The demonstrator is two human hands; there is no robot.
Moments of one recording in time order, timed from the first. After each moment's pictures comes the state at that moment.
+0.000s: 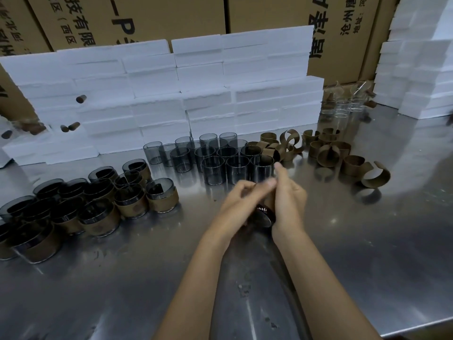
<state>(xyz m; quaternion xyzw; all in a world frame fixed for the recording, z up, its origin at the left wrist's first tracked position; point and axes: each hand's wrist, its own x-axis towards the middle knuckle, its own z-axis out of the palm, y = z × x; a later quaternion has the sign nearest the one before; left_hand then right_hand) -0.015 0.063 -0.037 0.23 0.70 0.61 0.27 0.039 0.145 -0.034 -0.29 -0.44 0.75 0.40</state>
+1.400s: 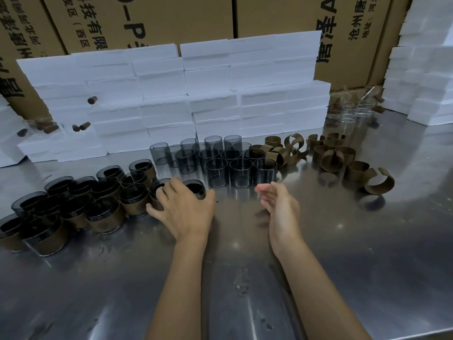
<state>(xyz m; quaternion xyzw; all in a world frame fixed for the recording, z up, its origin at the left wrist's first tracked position) -0.050 0.025 -0.044 0.03 0.94 0.29 -0.17 0.037 0.148 -0.056 -0.27 -0.48 0.76 0.36</state>
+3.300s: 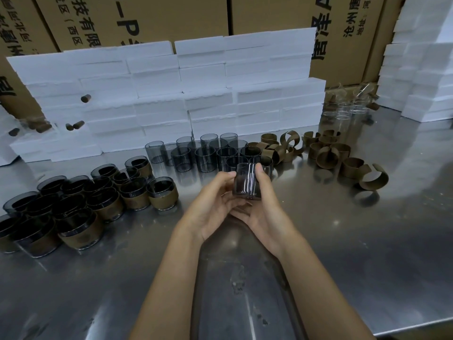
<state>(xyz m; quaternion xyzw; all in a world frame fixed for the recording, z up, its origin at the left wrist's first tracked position) -0.038 0.044 -0.028 0.20 0.52 0.76 0.34 0.051 0.134 -0.036 -0.12 -0.49 0.85 0.17</state>
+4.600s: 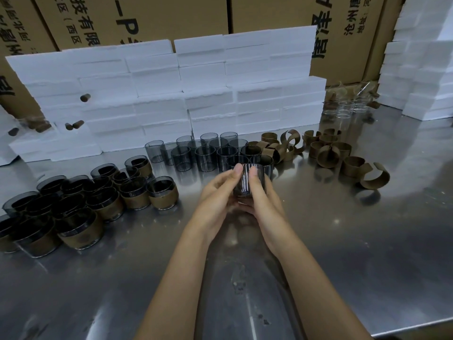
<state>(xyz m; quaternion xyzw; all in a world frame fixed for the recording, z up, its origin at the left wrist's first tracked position) -0.031 0.052 -0.032 0.19 0.56 0.76 0.27 0.036 0.139 -0.057 -0.15 -0.60 0.74 0.27</state>
